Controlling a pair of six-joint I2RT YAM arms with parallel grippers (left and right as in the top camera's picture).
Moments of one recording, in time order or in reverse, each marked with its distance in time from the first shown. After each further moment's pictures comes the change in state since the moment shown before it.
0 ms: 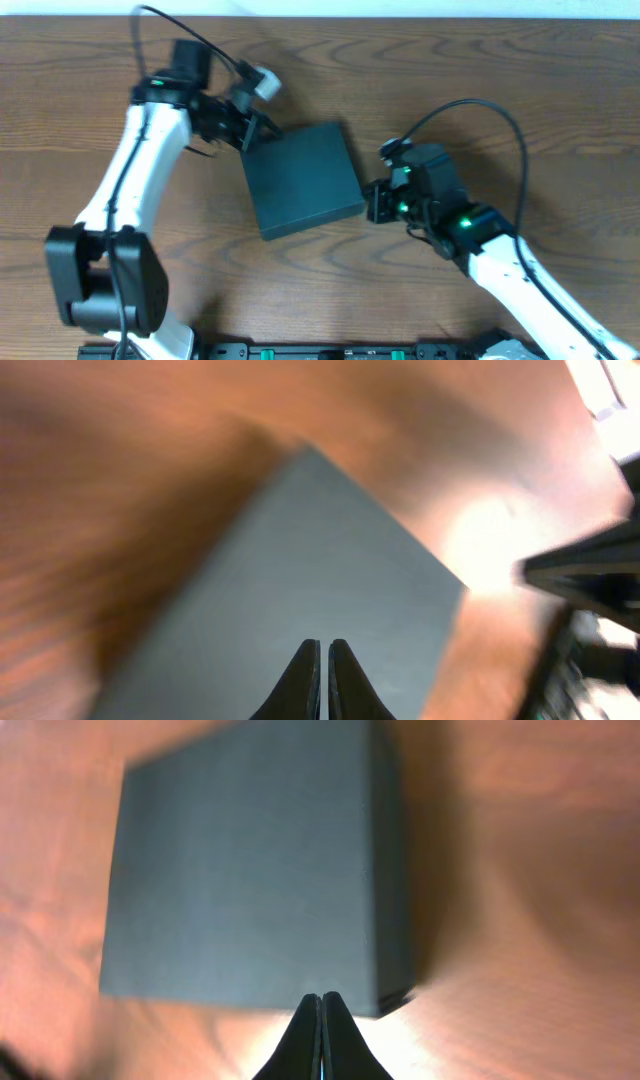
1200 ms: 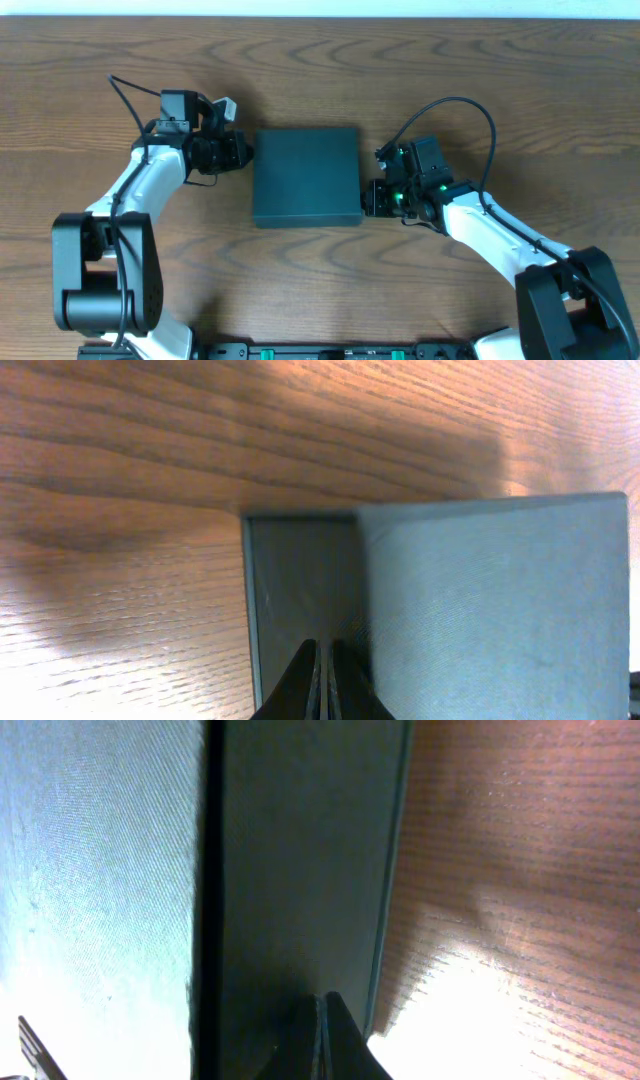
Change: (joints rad) left arm 0.033 0.011 -0.445 0.542 -0.172 -0.551; right arm -0.094 0.377 0.000 0.102 -0.265 -0.019
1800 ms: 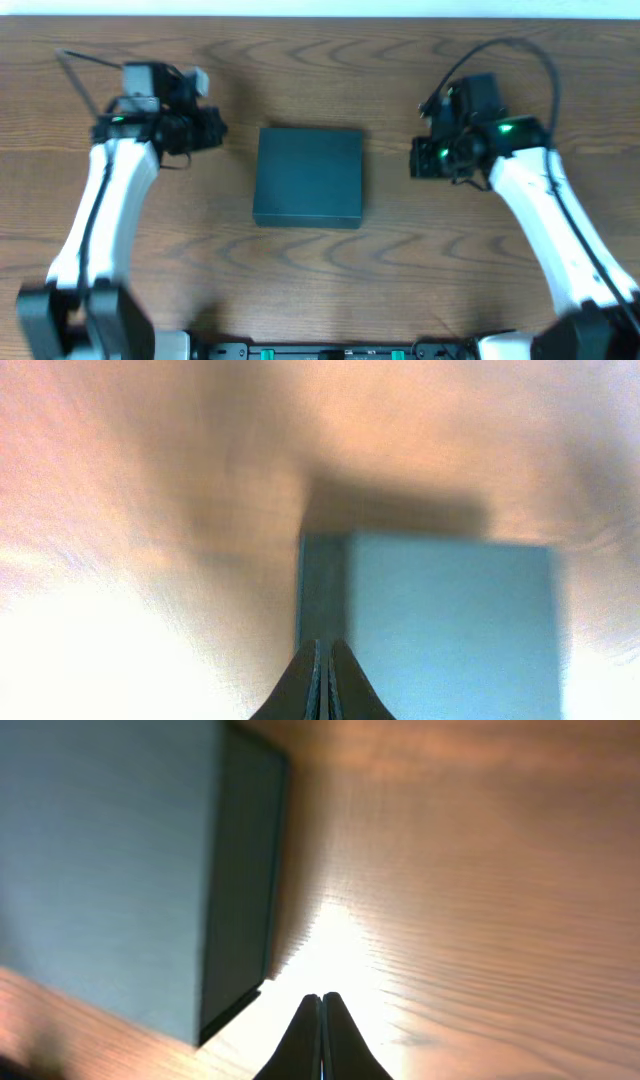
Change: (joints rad) left arm 0.055 -0.212 0.216 -0.301 -0.145 0.064; right arm -0.163 -0.069 0.529 -0.713 0.237 -0.258
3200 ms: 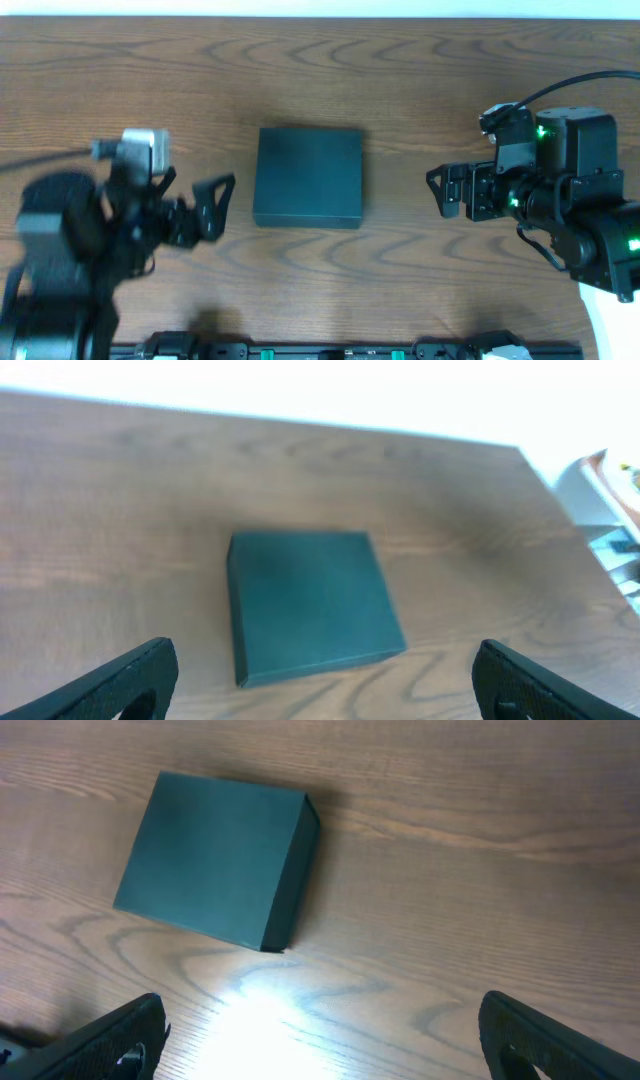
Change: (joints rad) left arm -0.073 -0.778 0.039 -0.352 -0.035 -0.009; right arm 0.000 -0.402 0.181 -0.301 0.064 -0.058
